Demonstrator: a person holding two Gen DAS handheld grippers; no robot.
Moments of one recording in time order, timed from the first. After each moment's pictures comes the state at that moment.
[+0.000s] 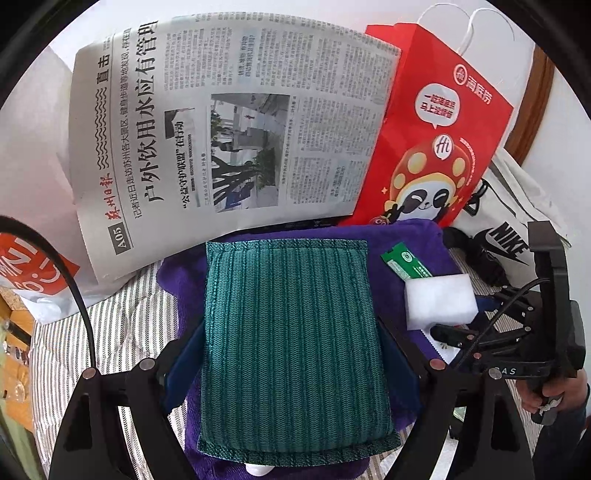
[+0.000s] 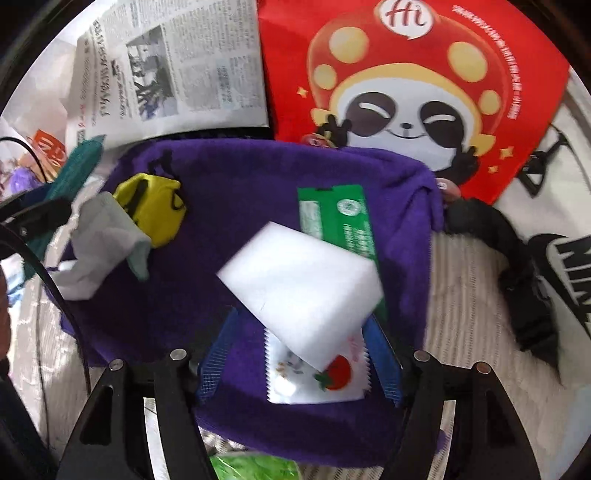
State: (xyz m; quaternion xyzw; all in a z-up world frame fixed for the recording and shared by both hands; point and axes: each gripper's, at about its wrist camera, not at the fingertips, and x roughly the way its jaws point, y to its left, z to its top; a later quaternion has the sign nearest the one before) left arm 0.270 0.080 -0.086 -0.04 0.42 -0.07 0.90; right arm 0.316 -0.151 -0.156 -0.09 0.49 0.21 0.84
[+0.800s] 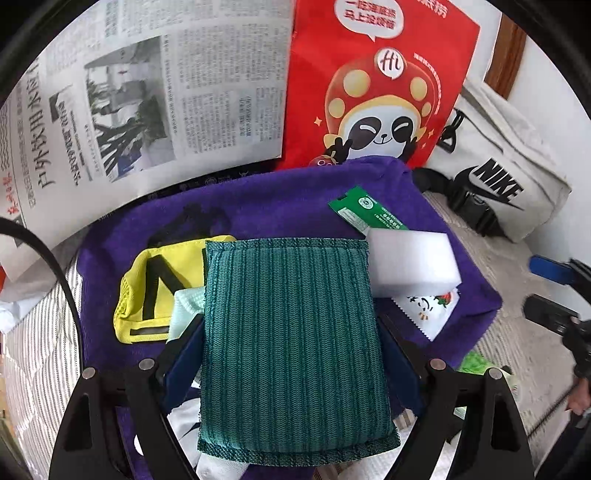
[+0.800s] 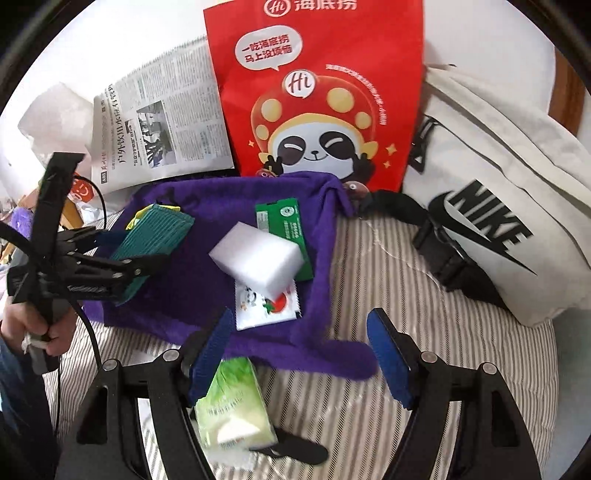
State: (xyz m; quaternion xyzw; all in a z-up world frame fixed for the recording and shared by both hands) left arm 0.281 0.002 -0.125 0.01 0.47 -0.10 0.88; right arm 0.253 -0.232 -0.101 -0.04 0.42 0.18 0.89
